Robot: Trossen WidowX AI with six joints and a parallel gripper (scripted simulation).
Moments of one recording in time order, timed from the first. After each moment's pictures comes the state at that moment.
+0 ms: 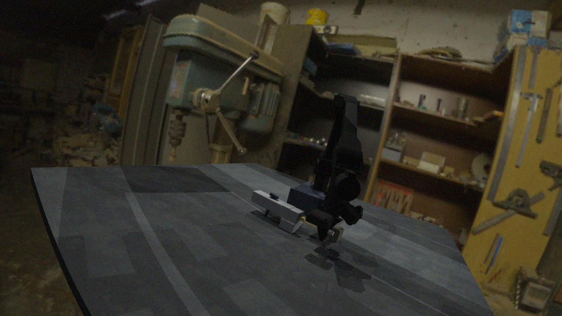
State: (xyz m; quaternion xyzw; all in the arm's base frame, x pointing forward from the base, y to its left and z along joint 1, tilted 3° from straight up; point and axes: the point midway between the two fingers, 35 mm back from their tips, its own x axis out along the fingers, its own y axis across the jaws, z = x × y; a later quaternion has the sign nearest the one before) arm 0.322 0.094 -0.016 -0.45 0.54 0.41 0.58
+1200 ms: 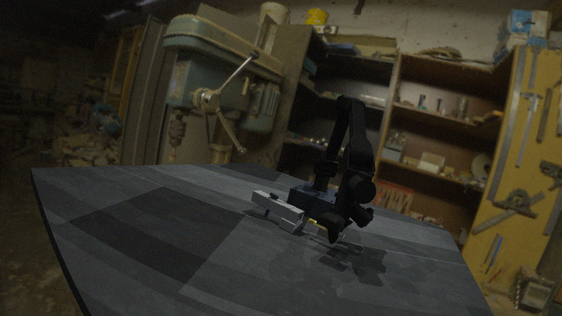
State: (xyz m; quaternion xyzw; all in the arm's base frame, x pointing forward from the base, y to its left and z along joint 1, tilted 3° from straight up) arm 0.328 0.125 -0.010 -0.45 0.54 0.41 0.58
